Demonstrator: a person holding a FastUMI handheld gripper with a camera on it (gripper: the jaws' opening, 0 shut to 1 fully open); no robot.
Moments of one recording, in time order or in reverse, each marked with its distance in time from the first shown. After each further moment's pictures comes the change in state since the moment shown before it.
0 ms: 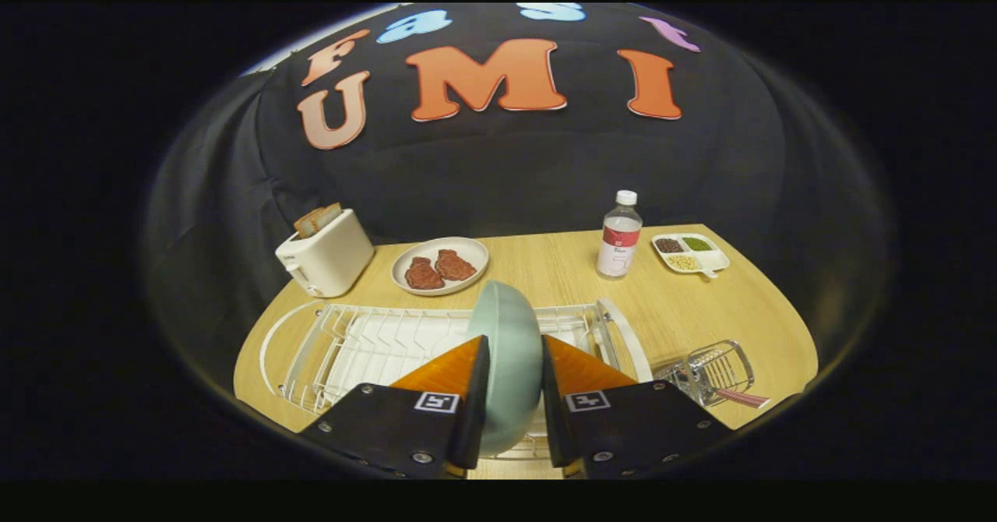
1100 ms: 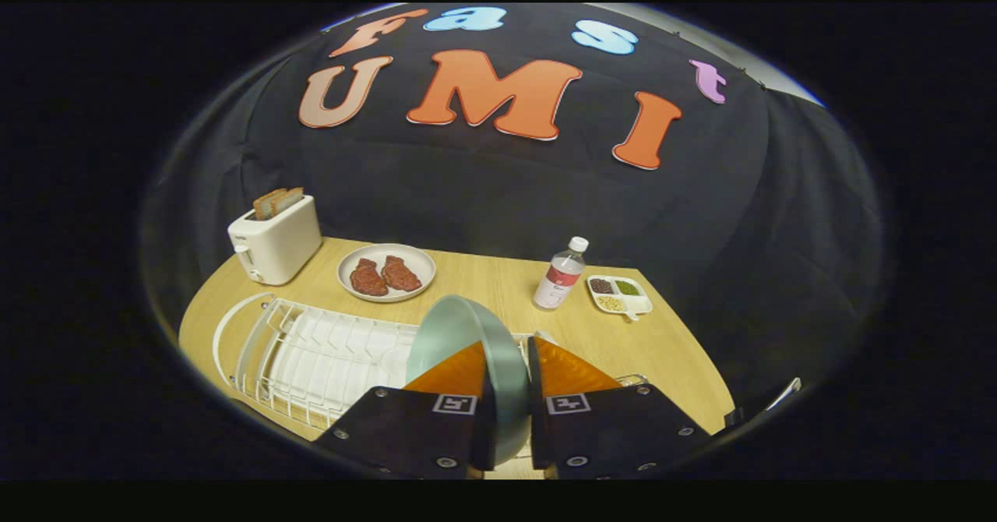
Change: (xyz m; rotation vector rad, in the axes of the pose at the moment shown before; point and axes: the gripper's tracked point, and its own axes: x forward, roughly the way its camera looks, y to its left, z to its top) arm -0.039 -0.007 0.048 -0.215 -0.056 -0.216
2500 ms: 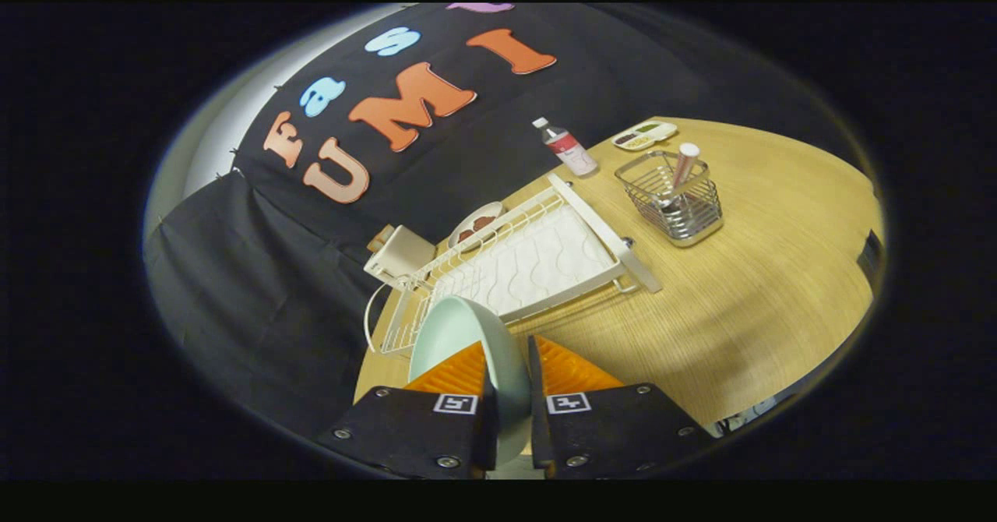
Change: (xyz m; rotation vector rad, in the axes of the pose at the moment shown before) arm -0.108 0.014 -0.219 0.734 0.117 0.512
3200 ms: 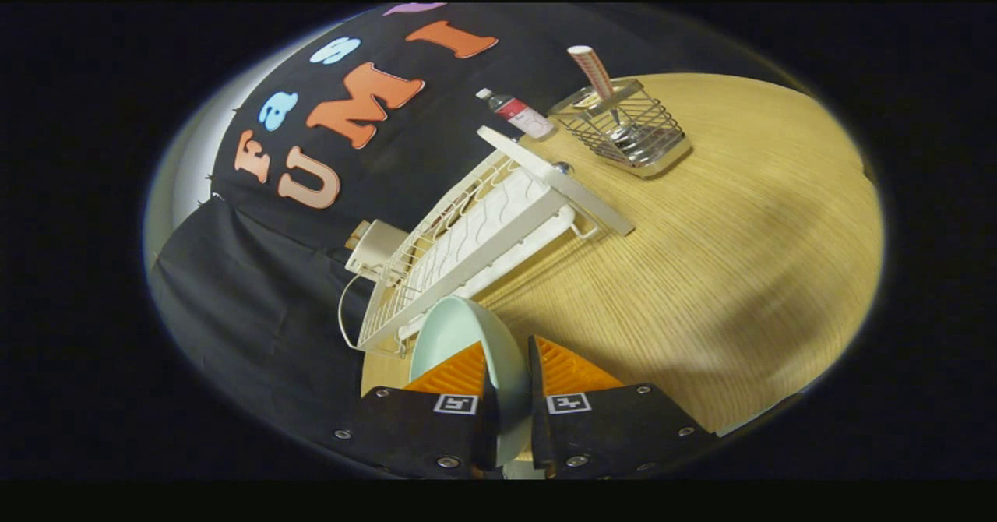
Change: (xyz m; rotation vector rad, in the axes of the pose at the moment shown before) arm 0.040 -0.035 -0.051 0.148 0.081 0.009
